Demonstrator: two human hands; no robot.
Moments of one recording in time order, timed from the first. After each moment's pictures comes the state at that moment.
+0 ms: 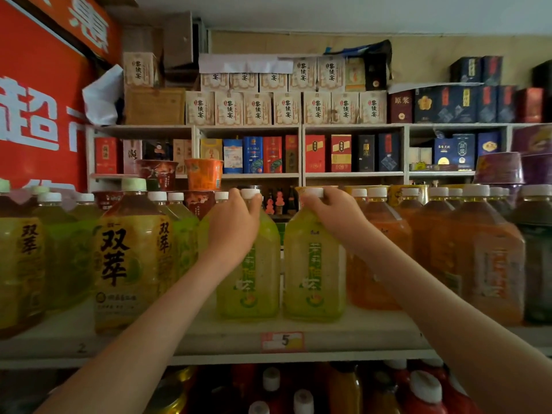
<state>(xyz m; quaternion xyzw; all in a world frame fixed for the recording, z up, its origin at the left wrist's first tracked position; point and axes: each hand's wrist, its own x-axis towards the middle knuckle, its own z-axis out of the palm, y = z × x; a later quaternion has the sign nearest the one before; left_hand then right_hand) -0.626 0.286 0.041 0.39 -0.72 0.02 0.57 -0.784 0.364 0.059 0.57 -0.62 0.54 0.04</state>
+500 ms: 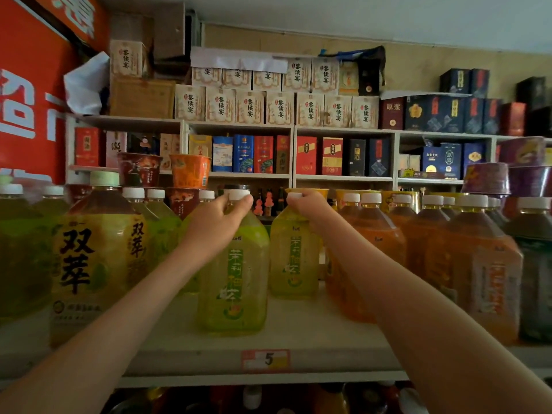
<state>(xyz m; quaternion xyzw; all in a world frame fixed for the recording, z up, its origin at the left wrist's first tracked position) -0.621 0.255 0.038 0.29 -0.78 -0.10 0.54 -0.805 0.285 0.084 0.49 -0.68 0.54 -0.11</state>
